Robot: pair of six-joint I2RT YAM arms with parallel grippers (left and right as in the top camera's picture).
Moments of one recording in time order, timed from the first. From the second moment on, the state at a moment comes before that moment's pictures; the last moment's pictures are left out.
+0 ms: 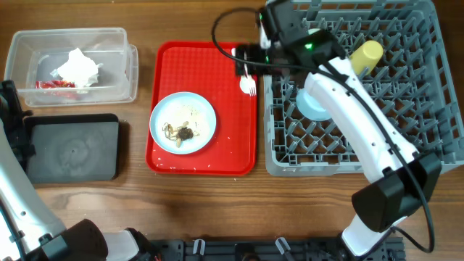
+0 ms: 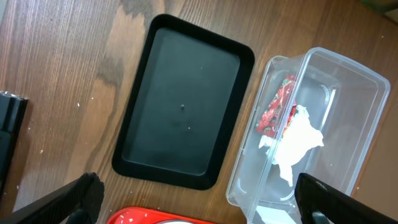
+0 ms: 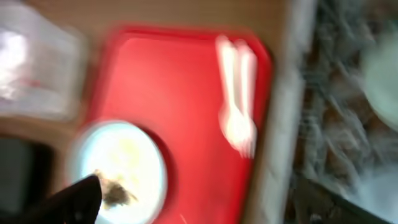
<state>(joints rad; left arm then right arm) 0.53 1.55 1.85 -1.56 -0.26 -1.37 0.47 1.85 1.83 -0.88 -0.10 0.34</state>
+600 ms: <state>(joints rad) 0.53 1.55 1.85 -1.56 -0.26 -1.37 0.48 2.10 1.85 -0.58 -0.08 0.25</state>
